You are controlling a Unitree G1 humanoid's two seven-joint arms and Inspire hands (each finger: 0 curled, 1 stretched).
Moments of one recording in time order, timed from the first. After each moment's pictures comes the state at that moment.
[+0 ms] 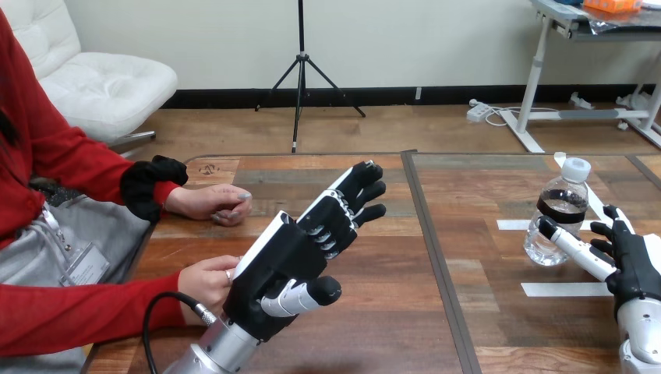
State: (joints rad) left arm -0.41 -0.04 0.23 1.14 -0.44 -1.04 -1.20; right arm -0.48 -0.44 -0.16 1.23 -0.12 -0.34 -0.14
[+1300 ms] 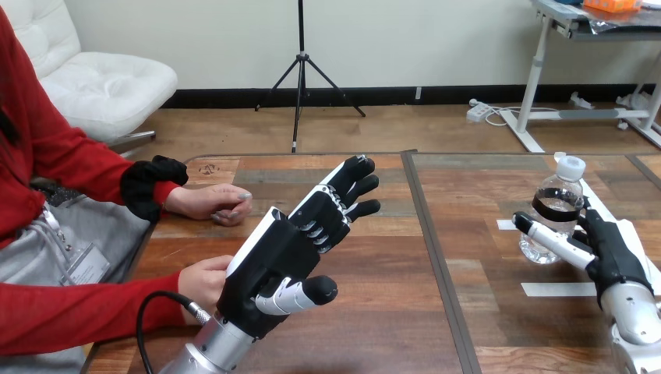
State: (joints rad) left arm -0.41 -0.04 0.25 1.13 -0.44 -1.07 -1.21; right arm -0.56 -0.44 -0.11 1.27 -0.14 -0.31 -0.07
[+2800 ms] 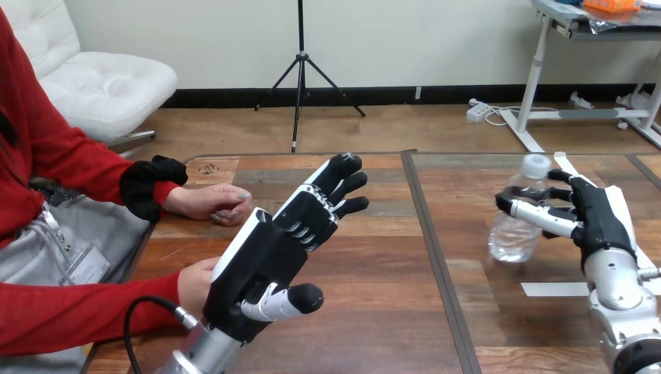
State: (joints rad) left arm -0.36 -0.04 0.25 1.05 -0.52 -1.07 -1.26; right arm -0.66 -0.39 -0.11 1.28 -0.12 -0.28 -0.15
